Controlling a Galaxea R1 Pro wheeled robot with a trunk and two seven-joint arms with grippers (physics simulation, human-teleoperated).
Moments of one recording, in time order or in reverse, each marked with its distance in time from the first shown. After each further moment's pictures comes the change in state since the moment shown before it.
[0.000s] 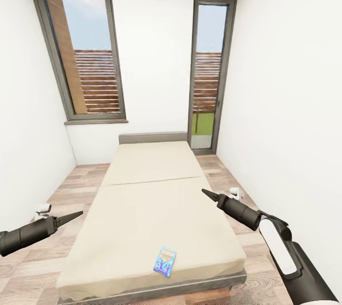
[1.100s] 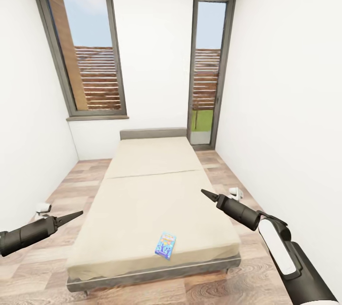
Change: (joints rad) left arm 0.000 -0.001 0.001 0.000 0.000 0.000 -0.001; right arm 0.000 0.000 0.006 0.000 0.002 -0.003 -0.001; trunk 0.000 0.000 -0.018
